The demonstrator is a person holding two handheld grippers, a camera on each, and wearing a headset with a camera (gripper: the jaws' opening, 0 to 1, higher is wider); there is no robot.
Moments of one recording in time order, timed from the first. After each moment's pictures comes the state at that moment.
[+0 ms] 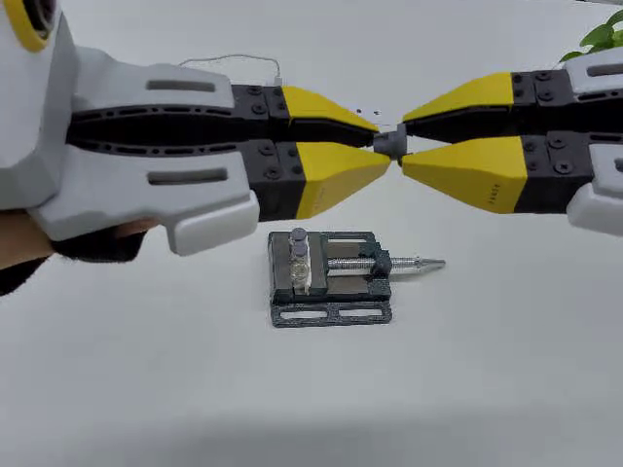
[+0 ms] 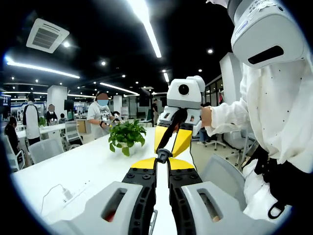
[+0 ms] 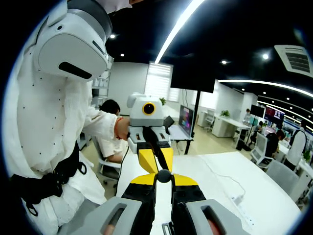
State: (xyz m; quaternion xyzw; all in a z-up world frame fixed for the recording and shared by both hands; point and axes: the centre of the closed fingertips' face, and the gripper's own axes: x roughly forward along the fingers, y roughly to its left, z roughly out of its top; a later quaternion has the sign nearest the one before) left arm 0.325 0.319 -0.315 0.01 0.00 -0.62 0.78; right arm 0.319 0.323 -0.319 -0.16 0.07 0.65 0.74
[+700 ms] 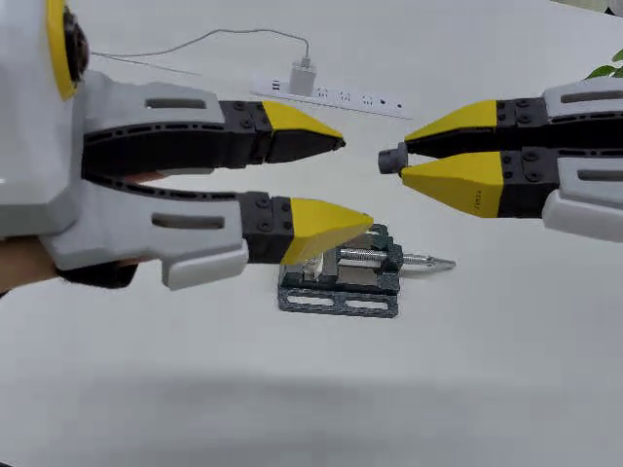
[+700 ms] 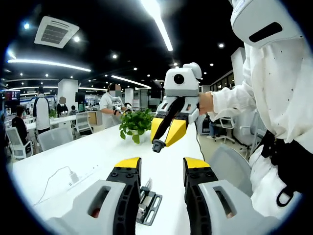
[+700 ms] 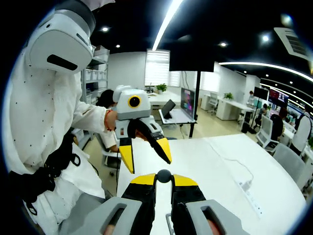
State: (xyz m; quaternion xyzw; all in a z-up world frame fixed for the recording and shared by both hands) left arm 0.331 0.349 -0.363 0.02 0.03 -0.57 0.82; right arm 0.344 0.333 -0.361 -0.17 0.16 0.65 0.73
